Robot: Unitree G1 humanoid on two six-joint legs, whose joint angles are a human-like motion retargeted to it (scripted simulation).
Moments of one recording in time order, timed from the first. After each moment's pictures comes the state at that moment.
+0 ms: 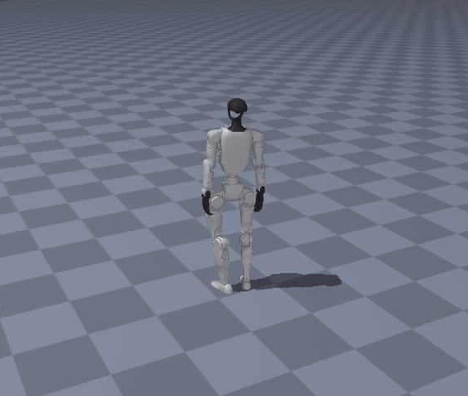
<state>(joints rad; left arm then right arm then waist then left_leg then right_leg) 0.11 0.05 0.46 1.56 0.28 -0.13 -0.13 0.01 -0.16 -0.13 1.57 -0.34 -0.06 0.15 -0.11 0.04 -0.16 -0.02 -0.05 0.30 0.01 -0.03 0.03 -0.04 -0.06 -0.31 0.04 -0.08 0.02</state>
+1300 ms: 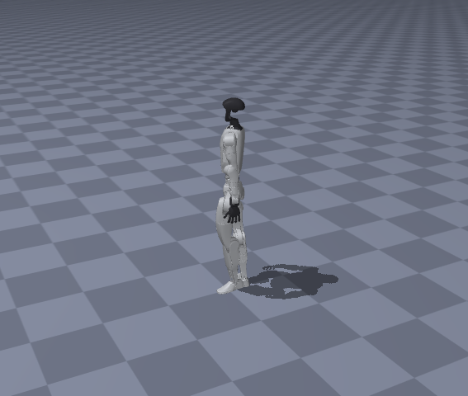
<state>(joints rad) 0.15 0.06 0.53 1.60 0.23 -0.13 -0.09 0.01 -0.21 -0.14 1.57 -0.35 -0.09 0.15 0.06 -0.02 -0.13 -0.02 -0.03 0.79 0.03 -0.12 0.08 0.14 -0.13 -1.20 -0.02 -0.10 0.10</state>
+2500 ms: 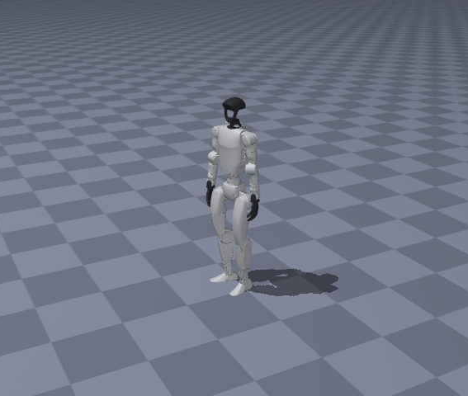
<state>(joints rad) 0.10 0.07 0.53 1.61 0.20 -0.11 -0.08 0.01 -0.15 -0.07 1.55 -0.38 -0.11 0.16 0.01 -0.02 -0.10 -0.07 -0.08 0.07 0.07 0.03 0.09 0.01 -0.10 -0.50 0.02 -0.08 0.04</state>
